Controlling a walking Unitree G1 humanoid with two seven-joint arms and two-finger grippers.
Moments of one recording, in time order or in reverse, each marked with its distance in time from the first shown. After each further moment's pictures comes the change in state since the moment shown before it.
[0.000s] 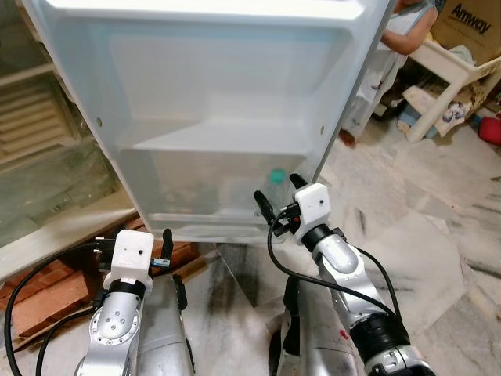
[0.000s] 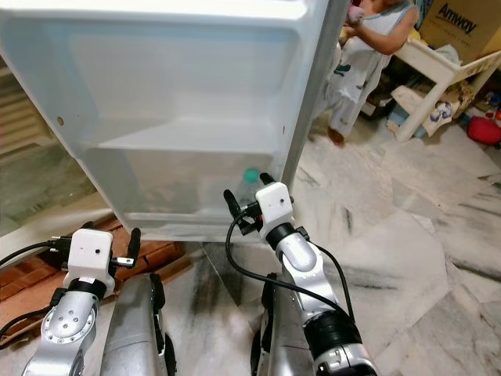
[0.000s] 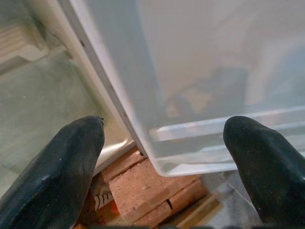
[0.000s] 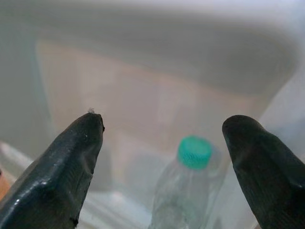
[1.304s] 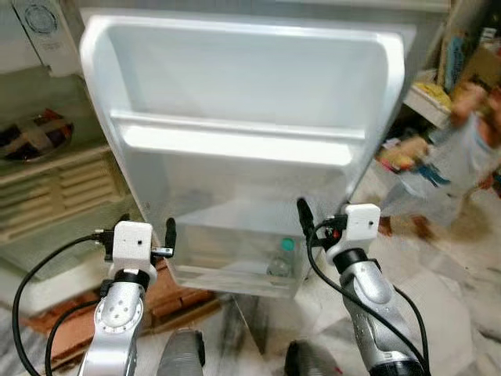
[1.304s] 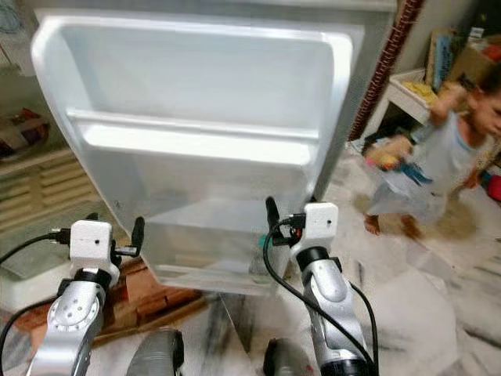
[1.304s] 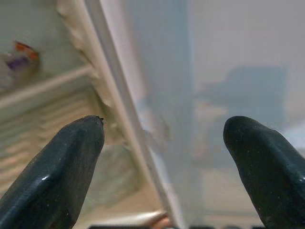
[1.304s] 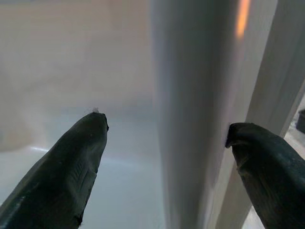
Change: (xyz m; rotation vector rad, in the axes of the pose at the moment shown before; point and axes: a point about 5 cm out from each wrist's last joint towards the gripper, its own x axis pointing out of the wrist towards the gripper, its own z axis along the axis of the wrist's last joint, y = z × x) left arm 0.020 -0.004 0.006 -0.056 -0.045 0.022; right arm -0.049 -0.021 -0.020 0.169 0.125 -0.295
